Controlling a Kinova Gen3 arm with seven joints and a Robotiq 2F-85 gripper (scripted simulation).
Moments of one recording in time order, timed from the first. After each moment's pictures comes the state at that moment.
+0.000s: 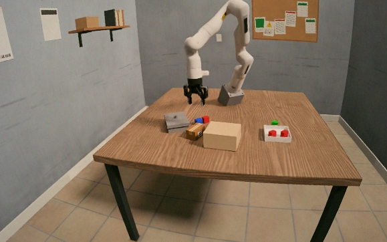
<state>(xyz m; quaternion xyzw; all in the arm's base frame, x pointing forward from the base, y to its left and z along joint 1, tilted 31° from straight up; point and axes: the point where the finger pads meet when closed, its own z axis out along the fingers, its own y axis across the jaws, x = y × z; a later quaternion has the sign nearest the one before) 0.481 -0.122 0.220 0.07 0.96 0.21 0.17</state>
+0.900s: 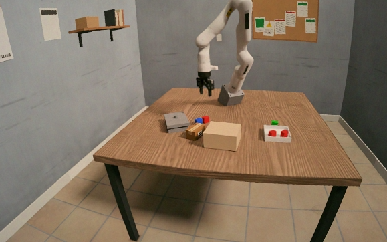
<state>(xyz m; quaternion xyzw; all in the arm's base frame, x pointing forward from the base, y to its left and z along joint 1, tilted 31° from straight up) 0.327 -0.124 0.158 0.24 0.93 0.24 0.13</state>
